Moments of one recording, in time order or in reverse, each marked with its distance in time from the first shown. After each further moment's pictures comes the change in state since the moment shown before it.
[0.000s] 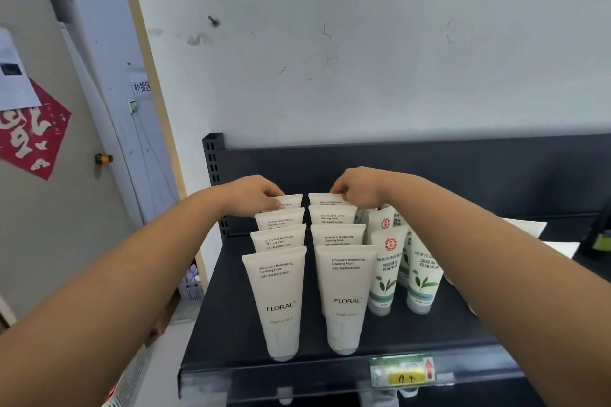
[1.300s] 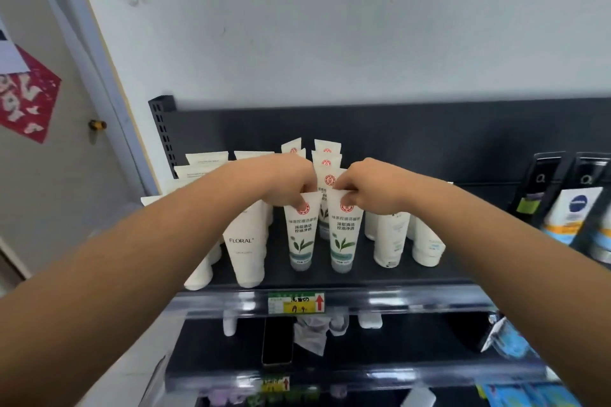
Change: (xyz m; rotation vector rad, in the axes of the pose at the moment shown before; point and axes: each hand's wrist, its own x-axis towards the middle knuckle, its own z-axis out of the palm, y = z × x) left_hand -0.016 0.219 0.085 0.649 -0.122 0.160; right_hand -0.151 0.100 0.012 -0.084 0.058 -0.148
